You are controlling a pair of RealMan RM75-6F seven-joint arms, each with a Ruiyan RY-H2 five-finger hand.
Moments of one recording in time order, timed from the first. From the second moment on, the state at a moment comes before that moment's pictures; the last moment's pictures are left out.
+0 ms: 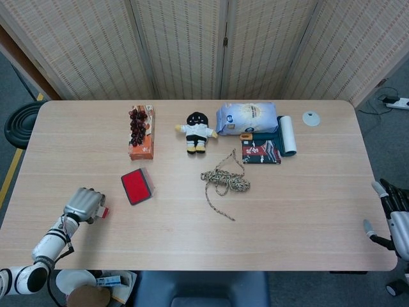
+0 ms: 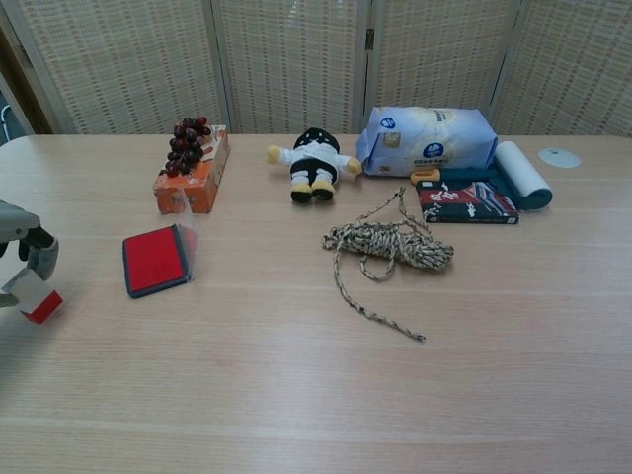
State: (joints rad) left arm -0.72 -1.23 0.07 -1.55 0.92 0.81 0.53; right arm 0.03 -0.97 0.04 -1.67 -1.47 1.44 0.15
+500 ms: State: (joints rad) left arm -0.81 -1.17 0.03 -1.60 0.82 0.76 0.56; right arm 0.05 -0.97 0.05 -1.66 -1.42 1.38 0.18
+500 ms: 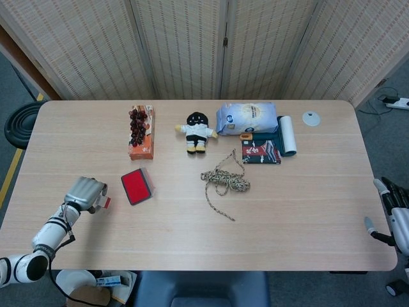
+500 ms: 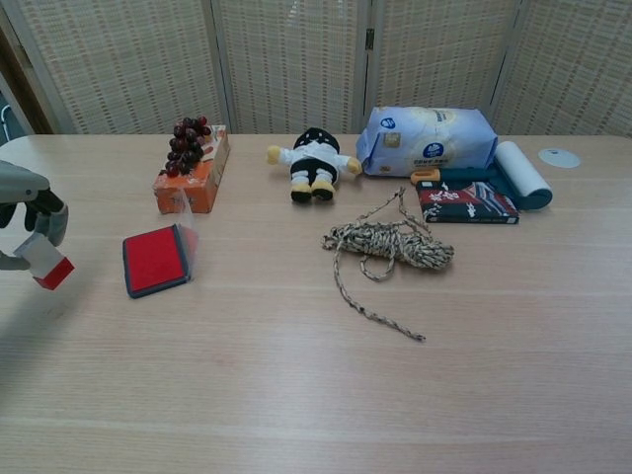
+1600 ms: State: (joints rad) left arm -1.22 -1.35 0.12 -1.53 0.28 0.75 0.88; right arm 0.07 -0.91 0.05 -1.55 -1.45 1.32 0.50
